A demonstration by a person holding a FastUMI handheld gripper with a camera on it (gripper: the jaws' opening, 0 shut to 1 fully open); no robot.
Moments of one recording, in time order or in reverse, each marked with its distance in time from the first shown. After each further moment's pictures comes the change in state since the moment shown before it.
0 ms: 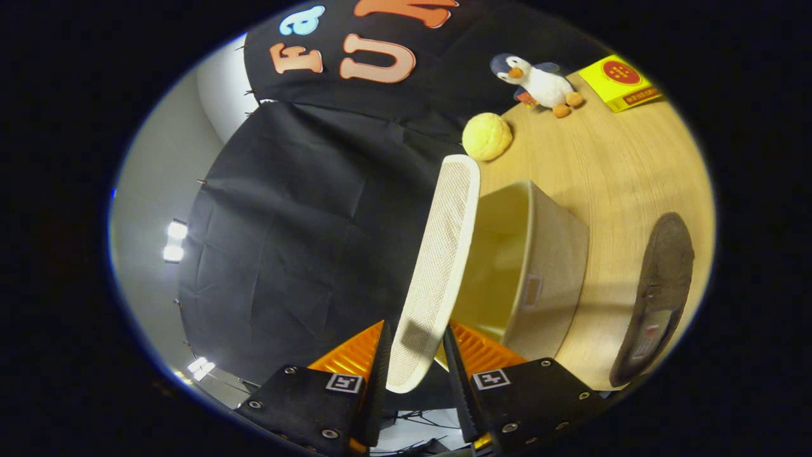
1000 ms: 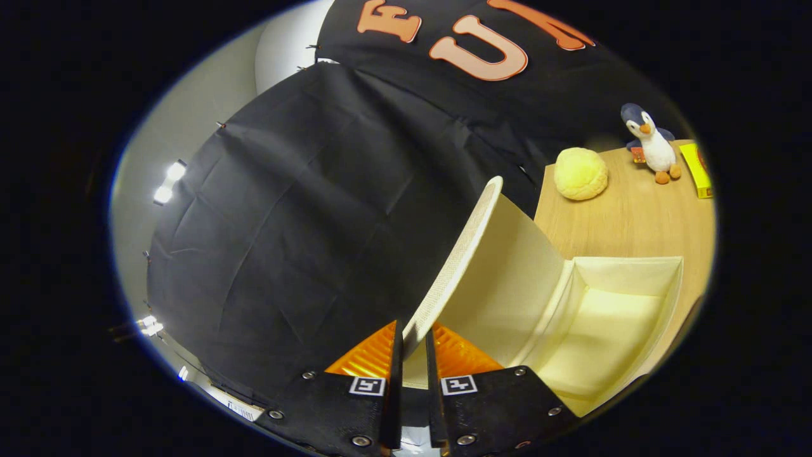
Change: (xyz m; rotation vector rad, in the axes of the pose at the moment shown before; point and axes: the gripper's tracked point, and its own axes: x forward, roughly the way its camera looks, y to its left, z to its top) arm 0.159 0.125 0.004 -0.260 0.022 -0.069
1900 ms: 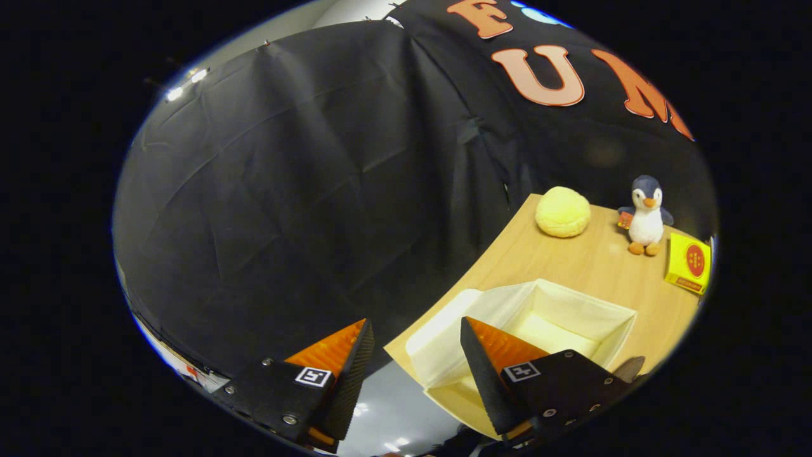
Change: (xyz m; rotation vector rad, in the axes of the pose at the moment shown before) arm 0.011 -0.035 0.023 -0.424 0.045 -0.286
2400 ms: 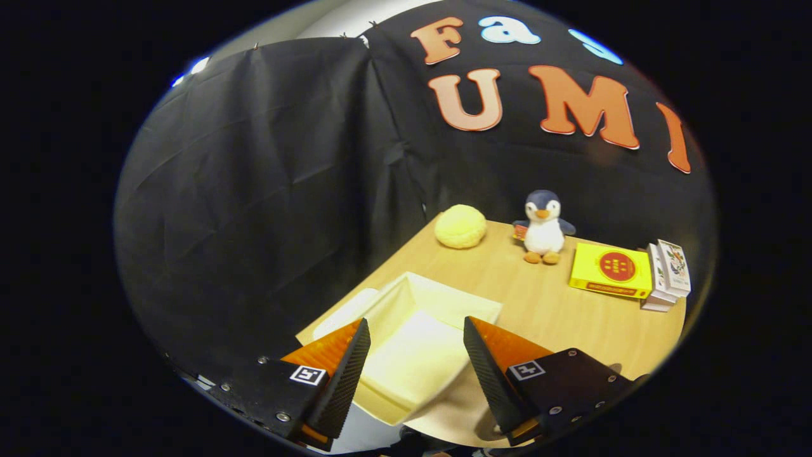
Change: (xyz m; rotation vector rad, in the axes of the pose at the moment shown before) arm -0.096 -0.156 -0.059 -0.022 -0.098 -0.317
